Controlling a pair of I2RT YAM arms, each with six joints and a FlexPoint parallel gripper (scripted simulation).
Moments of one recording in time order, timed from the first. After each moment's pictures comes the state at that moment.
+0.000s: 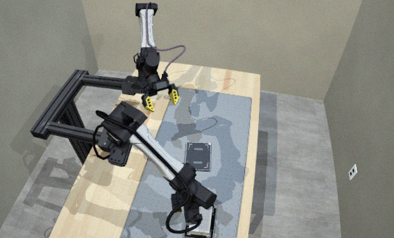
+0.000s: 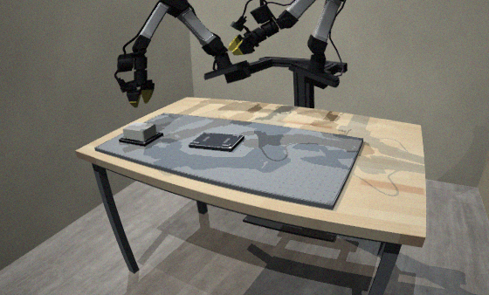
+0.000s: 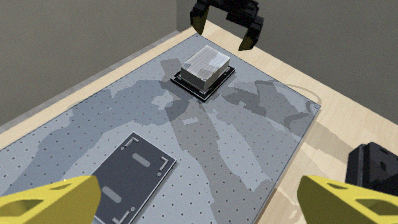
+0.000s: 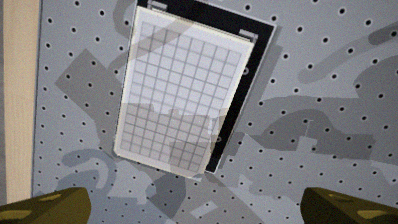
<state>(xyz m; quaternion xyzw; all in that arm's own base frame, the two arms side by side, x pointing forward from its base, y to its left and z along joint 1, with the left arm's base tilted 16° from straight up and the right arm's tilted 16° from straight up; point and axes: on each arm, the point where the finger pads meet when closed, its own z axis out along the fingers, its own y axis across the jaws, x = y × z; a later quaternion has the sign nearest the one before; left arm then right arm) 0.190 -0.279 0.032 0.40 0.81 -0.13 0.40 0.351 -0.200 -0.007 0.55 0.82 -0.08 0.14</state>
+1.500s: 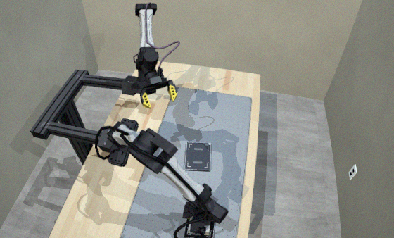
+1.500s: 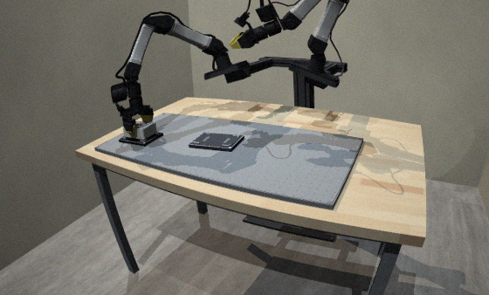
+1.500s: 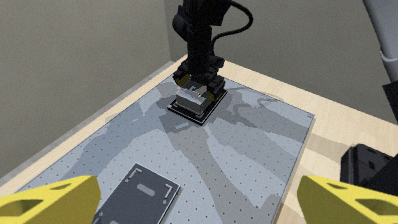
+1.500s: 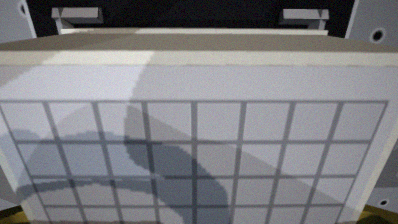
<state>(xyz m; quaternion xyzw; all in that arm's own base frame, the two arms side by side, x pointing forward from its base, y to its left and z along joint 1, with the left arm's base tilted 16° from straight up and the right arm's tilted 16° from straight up) 0.183 -0.287 0.051 0.45 0.76 -0.15 0.45 0.382 -0.225 -0.108 0.67 0.73 -0.09 0.10</state>
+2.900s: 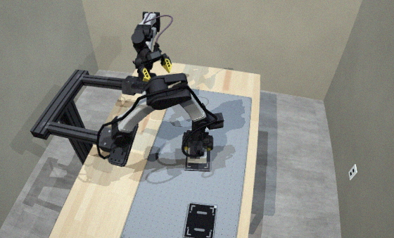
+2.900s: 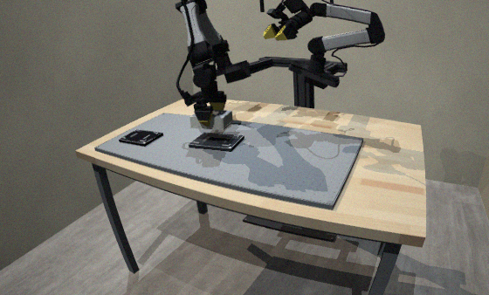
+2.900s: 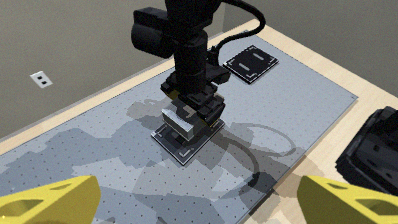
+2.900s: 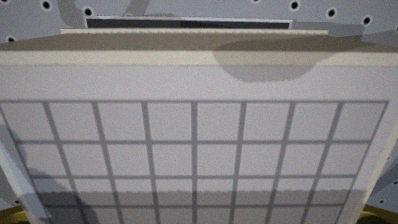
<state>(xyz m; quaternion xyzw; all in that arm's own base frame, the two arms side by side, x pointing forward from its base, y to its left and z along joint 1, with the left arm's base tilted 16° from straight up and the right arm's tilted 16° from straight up) 0.133 -0.160 0.115 0.35 0.82 -0.05 0.44 0.298 0.091 -0.153 0.63 0.76 -0.11 0.09</state>
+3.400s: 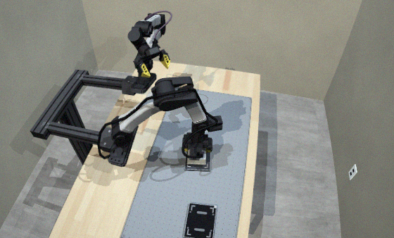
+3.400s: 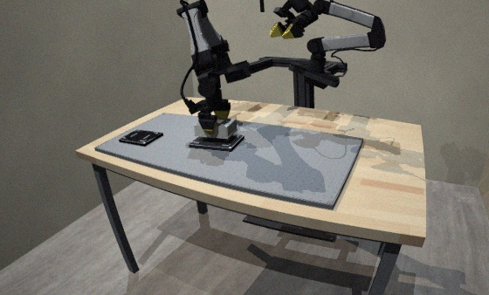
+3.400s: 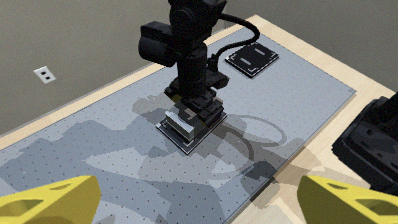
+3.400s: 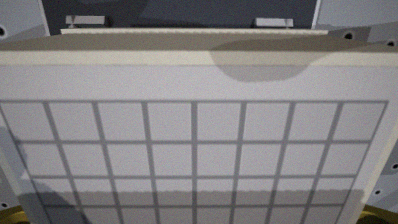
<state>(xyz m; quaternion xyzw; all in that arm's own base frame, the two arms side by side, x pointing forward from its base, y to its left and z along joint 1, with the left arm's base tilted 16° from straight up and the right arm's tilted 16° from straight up) 0.119 -0.140 0.127 0.35 0.82 -0.05 0.44 0.294 0.094 -0.186 0.63 0.76 -0.11 0.09</state>
